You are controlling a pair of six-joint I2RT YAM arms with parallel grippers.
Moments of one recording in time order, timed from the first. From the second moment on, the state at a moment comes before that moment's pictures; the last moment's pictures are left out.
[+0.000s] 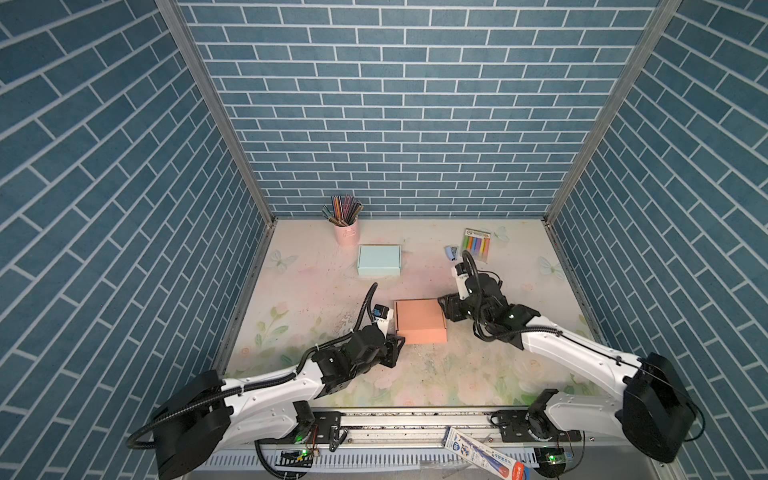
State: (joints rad) left arm -1.01 1.13 0.39 0.13 -0.12 -0.63; right arm 0.72 1.31 0.83 -0.19 0.03 0.34
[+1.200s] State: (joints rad) left arm -1.03 1.55 0.61 0.18 -0.10 -0.51; right arm 0.57 1.90 1.14 -0.18 -0.54 0.20
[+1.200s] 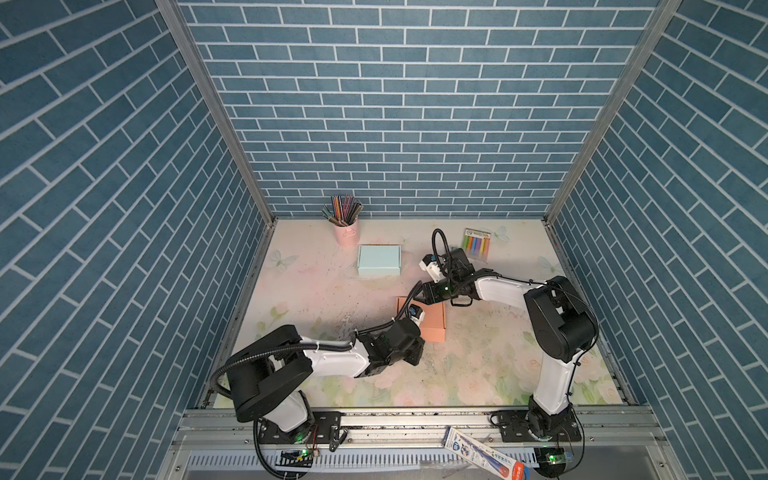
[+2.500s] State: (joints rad) left arm -0.97 1.65 0.64 0.19 -0.14 -0.45; right arm 0.59 1.89 0.99 0.07 -0.61 0.21
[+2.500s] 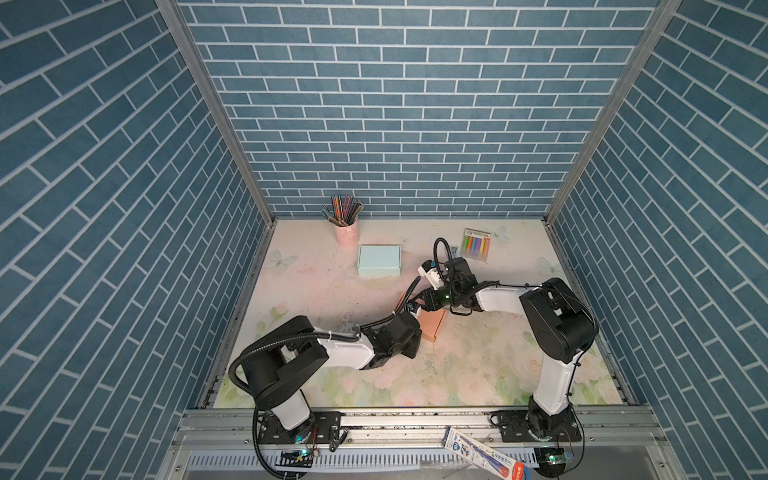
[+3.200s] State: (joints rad) left arm -0.74 1.27 0.45 0.21 0.11 -0.47; right arm 0.60 1.41 0.93 -0.19 -0.31 0.25
